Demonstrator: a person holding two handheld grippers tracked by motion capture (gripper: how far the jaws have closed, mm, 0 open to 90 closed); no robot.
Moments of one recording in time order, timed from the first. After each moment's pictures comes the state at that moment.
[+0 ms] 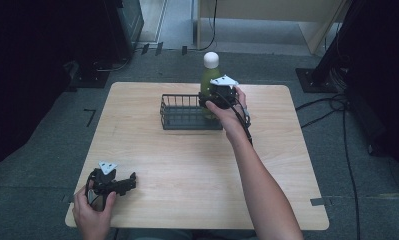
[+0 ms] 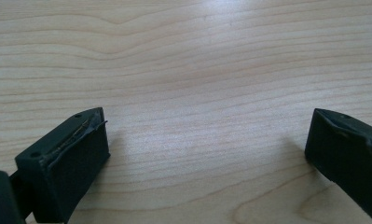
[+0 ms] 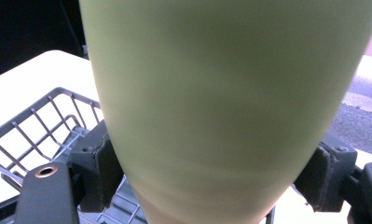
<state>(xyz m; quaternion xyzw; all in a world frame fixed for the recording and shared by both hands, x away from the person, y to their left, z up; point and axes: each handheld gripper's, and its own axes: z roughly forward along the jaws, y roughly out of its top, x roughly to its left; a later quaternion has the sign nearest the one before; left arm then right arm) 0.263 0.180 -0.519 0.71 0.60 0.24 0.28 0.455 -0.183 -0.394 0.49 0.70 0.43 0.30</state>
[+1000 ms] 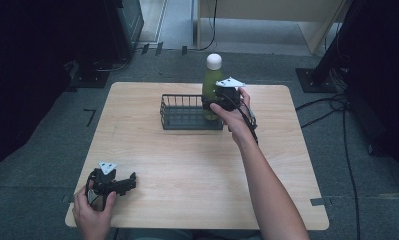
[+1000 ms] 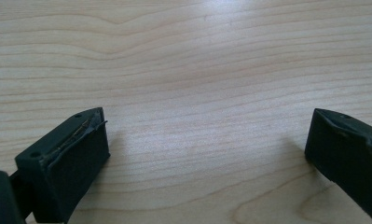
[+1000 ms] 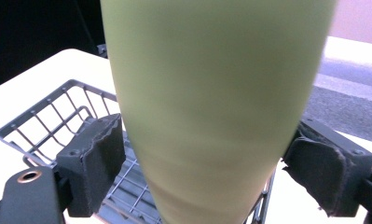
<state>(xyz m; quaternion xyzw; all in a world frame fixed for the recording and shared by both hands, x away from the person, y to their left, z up) 0.263 0.180 -0.519 0.71 0.60 0.24 0.28 0.447 -0.199 -0.394 0.49 0.70 0.44 0.27</state>
